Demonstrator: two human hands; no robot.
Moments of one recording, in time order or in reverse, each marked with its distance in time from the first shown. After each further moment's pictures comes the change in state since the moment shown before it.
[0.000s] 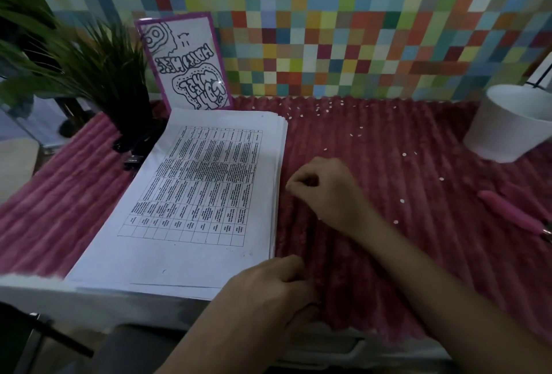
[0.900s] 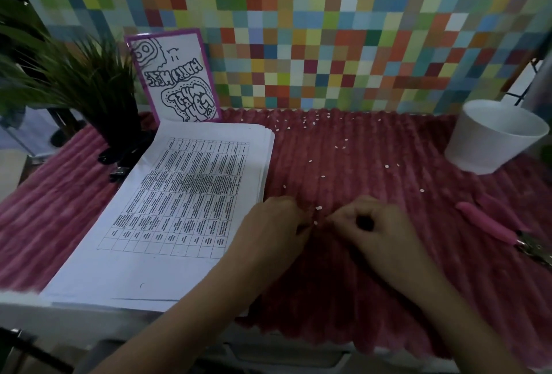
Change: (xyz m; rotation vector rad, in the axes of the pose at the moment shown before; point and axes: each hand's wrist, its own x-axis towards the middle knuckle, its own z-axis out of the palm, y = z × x) left_hand 0.096 -0.019 0.011 0.033 -0.004 -0.340; right_hand -0.065 0.030 -0.055 0.138 0.095 0.166
